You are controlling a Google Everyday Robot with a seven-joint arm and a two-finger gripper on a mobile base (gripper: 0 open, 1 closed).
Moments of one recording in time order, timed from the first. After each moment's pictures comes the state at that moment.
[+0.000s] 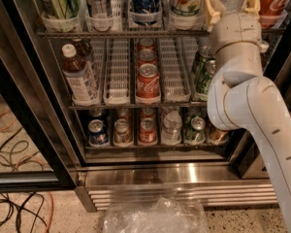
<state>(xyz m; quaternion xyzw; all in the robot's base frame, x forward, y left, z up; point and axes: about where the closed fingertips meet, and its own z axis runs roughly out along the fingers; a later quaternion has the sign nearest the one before) 0.631 -0.210 1.079 -0.02 0.50 -0.11 0.86</state>
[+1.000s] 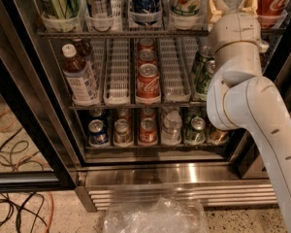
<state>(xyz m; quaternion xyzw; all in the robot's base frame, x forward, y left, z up) 0.631 -0.210 1.079 -0.02 0.50 -0.11 0.86</state>
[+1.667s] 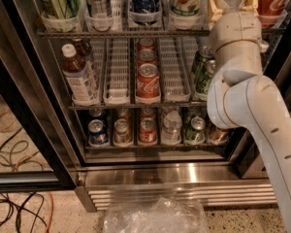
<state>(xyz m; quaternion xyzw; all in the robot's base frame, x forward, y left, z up) 0.630 -0.210 1.086 -0.02 0.50 -0.11 0.86</state>
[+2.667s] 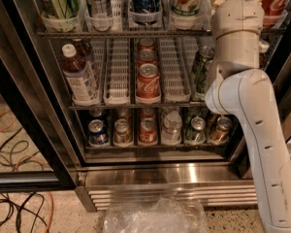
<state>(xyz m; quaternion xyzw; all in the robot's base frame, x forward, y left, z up) 0.631 -0.210 1.126 -0.01 0.41 -0.11 0.91</state>
